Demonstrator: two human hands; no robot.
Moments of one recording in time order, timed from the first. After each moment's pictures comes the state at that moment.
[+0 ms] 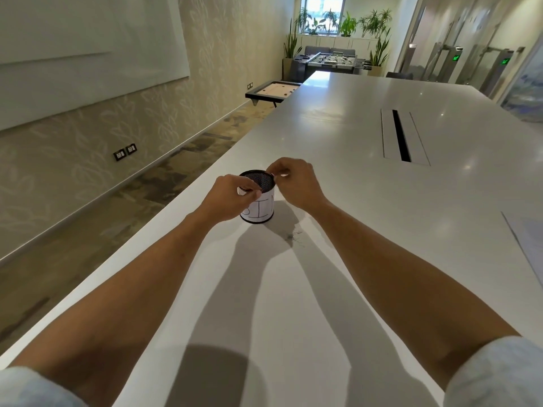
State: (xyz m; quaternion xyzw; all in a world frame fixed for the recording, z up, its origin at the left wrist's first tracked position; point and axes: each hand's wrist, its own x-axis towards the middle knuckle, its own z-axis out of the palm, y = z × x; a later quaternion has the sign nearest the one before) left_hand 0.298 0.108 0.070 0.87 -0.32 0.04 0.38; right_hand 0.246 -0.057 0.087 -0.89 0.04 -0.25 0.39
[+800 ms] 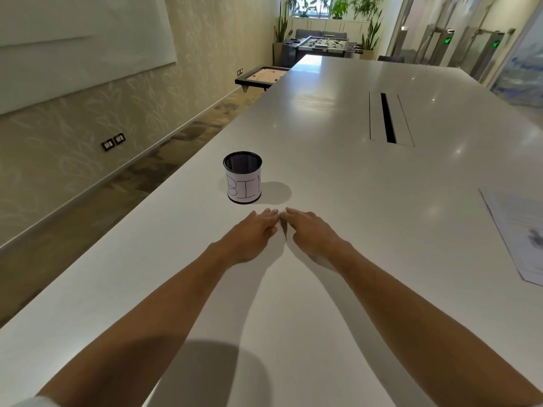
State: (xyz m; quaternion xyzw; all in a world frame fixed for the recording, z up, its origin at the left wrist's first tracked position) left_hand 0.218 0.082 -0.011 0.87 -0.43 -0.09 0.23; right_hand 0.138 -0.069 0.012 -0.99 0.05 0.01 0.16
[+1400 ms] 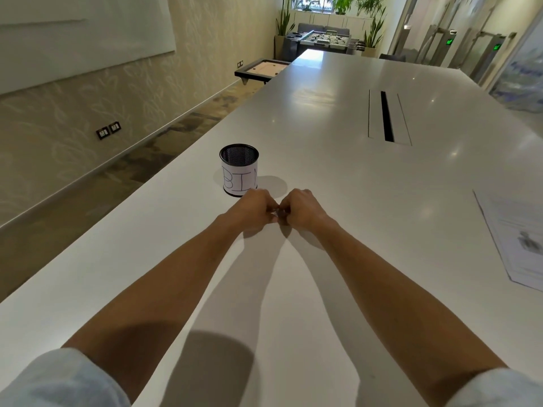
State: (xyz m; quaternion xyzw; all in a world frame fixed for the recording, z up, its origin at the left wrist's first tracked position) left_hand 0.237 0.051 0.016 0.89 -0.40 -0.07 0.22; right_hand 0.167 -0.074 0.030 -0.97 0.11 0.00 0.20
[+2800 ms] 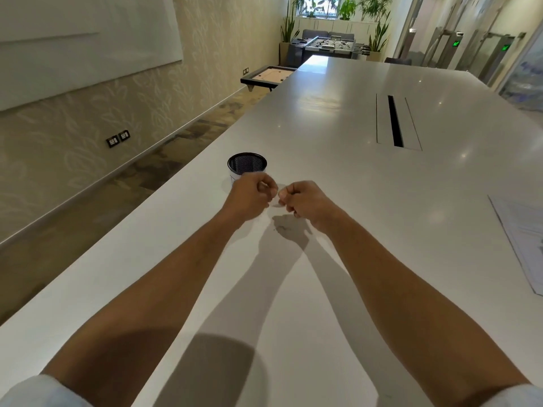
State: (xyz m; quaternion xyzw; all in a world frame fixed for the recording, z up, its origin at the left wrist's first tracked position) left_hand 0.246 0.067 0.050 0.83 -0.25 -0.05 0.50; right_hand 0.176 -0.065 0.062 -0.81 0.17 -0.03 0.56
